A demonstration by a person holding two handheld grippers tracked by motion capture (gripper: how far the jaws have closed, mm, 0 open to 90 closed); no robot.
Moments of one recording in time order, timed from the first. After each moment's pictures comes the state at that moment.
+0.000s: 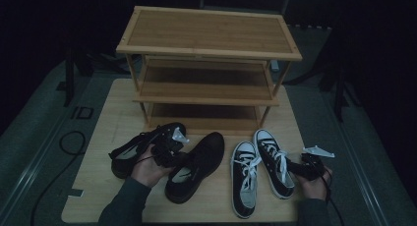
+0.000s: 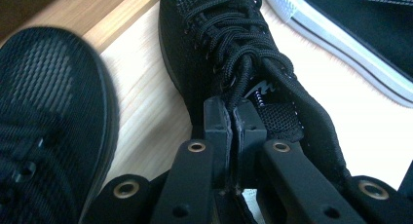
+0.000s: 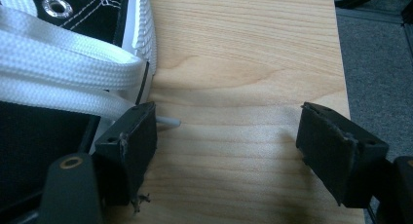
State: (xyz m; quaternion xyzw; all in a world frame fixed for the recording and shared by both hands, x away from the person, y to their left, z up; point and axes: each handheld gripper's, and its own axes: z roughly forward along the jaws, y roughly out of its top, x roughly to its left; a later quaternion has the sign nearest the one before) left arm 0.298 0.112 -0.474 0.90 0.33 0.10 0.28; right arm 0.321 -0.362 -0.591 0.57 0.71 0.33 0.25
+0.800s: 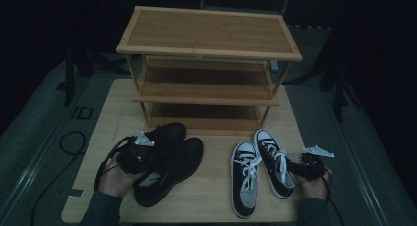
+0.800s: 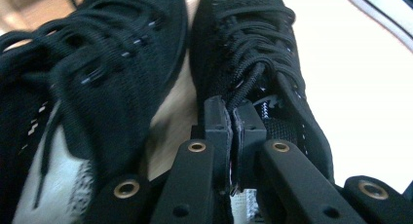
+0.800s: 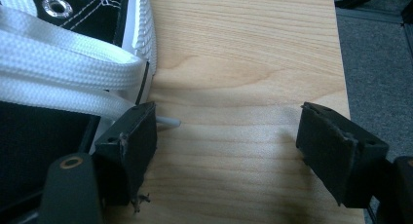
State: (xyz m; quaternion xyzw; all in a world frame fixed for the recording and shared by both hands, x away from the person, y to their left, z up) left arm 0.275 0.187 -0.474 0.86 0.41 0.12 0.27; right arm 0.321 -0.362 -0.591 0.57 0.71 0.33 0.25
